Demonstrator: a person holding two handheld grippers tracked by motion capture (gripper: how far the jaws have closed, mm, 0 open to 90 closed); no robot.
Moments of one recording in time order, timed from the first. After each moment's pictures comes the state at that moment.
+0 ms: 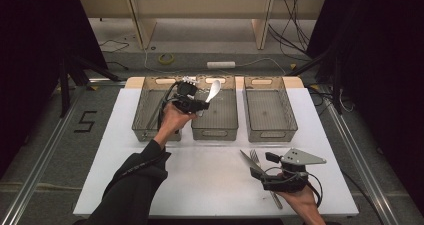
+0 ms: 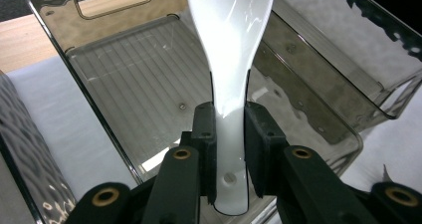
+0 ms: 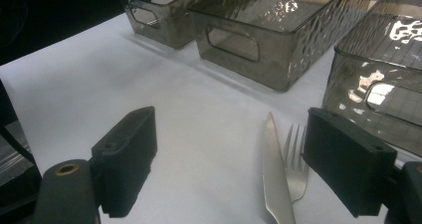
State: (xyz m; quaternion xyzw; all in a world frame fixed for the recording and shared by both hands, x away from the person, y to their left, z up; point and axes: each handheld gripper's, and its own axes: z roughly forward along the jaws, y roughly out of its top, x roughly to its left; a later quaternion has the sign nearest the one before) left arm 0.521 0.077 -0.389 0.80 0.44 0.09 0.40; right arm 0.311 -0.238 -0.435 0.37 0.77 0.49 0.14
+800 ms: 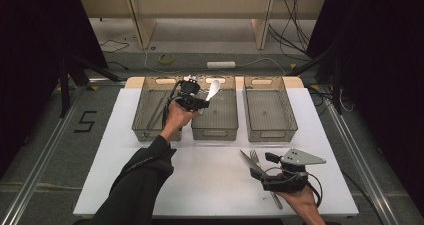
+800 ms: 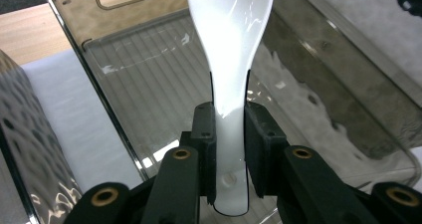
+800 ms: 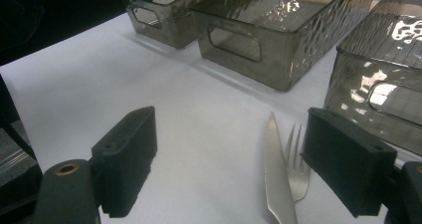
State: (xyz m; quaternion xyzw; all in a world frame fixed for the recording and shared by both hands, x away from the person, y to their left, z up) left arm 0.540 0.071 -0.402 0.80 0.46 0.10 0.37; right arm 0.311 -0.238 -0.435 0.37 0.78 0.49 0.14
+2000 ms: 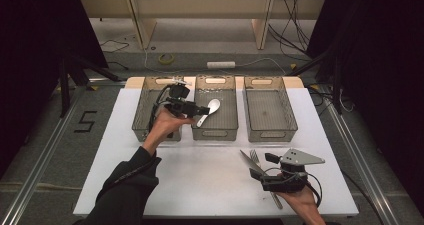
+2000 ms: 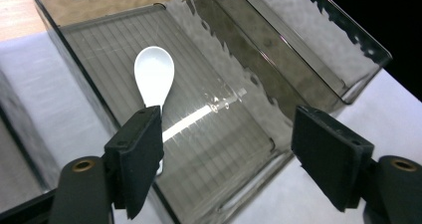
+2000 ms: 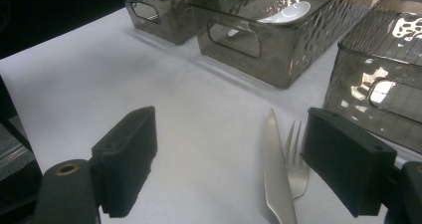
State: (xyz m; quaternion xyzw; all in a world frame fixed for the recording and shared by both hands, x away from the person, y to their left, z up) left arm 0.496 0.102 -0.381 0.79 0.44 0.05 0.43; right arm 0.311 -0.237 -0.435 0.37 0.78 0.49 0.14
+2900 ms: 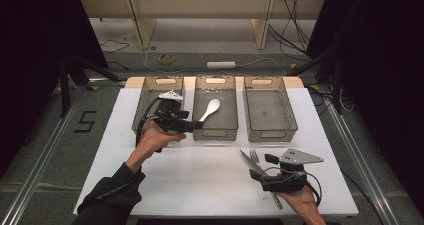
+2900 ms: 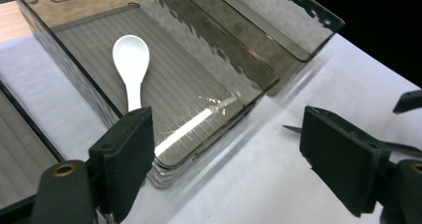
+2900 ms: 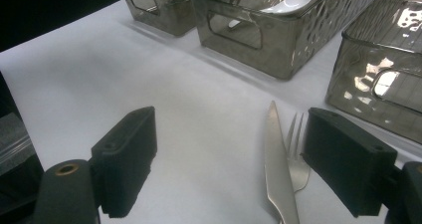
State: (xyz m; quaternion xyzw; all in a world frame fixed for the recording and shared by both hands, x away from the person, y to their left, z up) left arm 0.447 0.120 -0.379 0.81 0.38 0.05 0.45; right arm 0.312 -0.236 -0.437 0.37 0.79 0.48 0.13
